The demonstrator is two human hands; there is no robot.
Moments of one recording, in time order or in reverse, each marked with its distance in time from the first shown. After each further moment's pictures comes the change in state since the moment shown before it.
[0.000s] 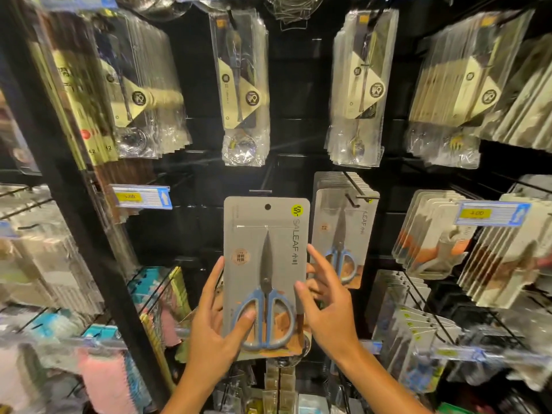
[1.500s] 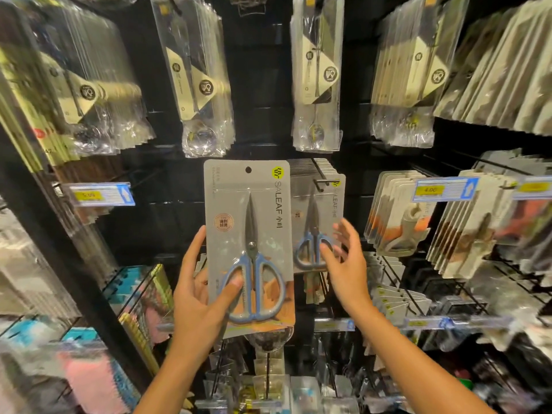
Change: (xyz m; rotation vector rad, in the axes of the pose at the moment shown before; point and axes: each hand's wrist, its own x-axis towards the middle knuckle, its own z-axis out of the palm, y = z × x) left_hand 0.012 0.039 0.030 -0.164 -0.002 0.009; right_hand 0.037 0.034 -0.077 -0.058 0.214 0.165
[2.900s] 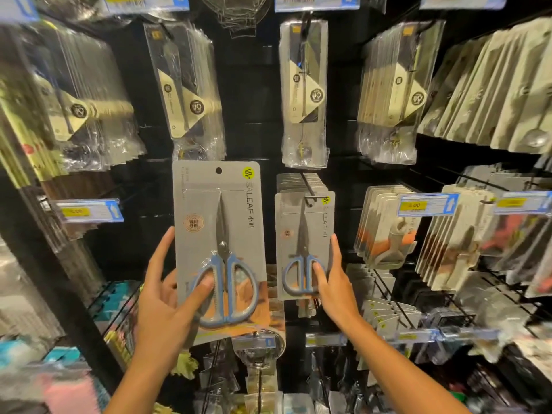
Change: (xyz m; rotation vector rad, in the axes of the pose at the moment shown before) left_hand 0.017 0.022 -0.015 0.024 0.063 -0.052; right_hand 0.013 0.047 -0.007 -0.433 -0.089 0.018
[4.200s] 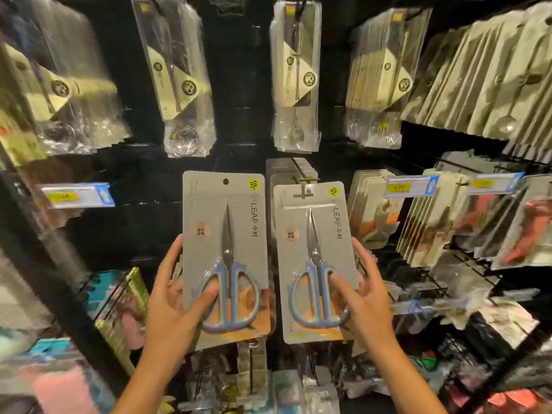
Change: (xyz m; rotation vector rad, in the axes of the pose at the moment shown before) left_hand -0.024 -0.017 -0.008 -0.029 -0.072 -0.082; right_hand -0.097 -0.061 -0.070 0.650 0.099 0.060
